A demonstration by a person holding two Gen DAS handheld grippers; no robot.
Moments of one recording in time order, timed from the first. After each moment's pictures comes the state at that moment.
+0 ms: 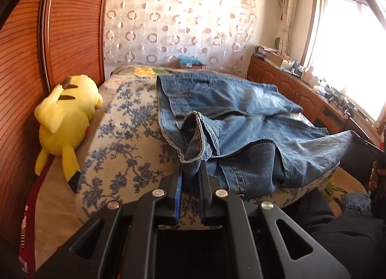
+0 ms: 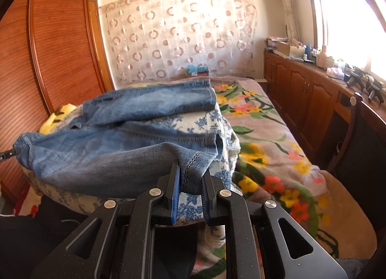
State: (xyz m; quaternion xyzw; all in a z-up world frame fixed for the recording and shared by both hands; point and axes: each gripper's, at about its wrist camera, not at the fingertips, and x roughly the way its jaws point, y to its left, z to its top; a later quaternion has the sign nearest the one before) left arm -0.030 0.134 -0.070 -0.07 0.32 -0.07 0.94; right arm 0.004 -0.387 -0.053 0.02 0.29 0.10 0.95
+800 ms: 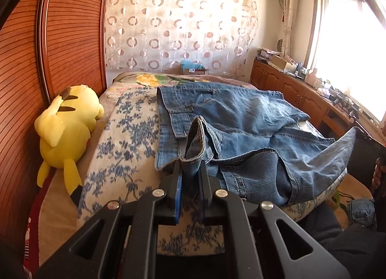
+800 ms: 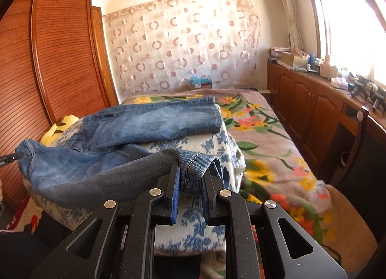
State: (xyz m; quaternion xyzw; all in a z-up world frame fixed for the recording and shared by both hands) left arm 0.007 0.130 -0.064 -0.05 0.30 -0.06 0.95; right arm 0.033 -0.374 -0.040 0.01 0.26 0.11 0.96
